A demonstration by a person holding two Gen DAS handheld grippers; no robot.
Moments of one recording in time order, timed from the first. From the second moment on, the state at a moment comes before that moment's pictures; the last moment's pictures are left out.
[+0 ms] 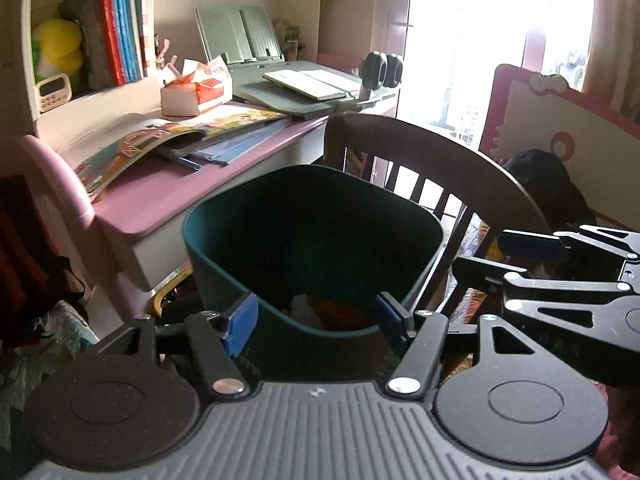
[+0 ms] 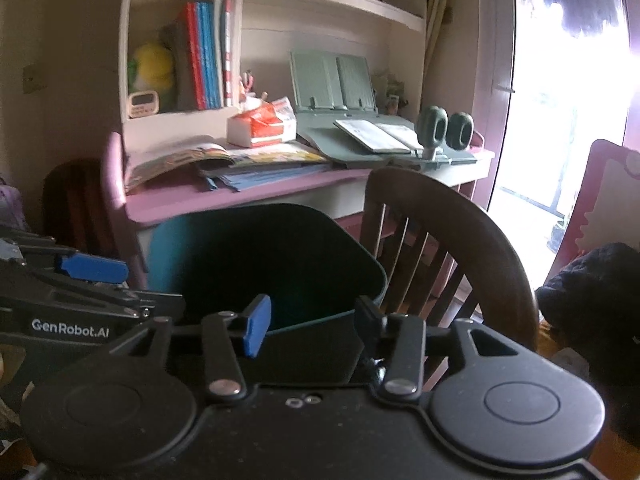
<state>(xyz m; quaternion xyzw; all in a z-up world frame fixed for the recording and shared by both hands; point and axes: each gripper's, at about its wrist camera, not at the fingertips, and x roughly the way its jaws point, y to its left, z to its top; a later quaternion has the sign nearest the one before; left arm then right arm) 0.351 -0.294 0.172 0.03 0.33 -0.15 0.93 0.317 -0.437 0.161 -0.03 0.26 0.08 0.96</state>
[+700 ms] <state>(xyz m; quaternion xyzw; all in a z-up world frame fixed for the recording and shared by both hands) 0.236 -0.166 0.165 -0.02 0.33 -0.11 0.94 0.226 -0.332 0.172 -0.04 0.25 0.19 0.95</state>
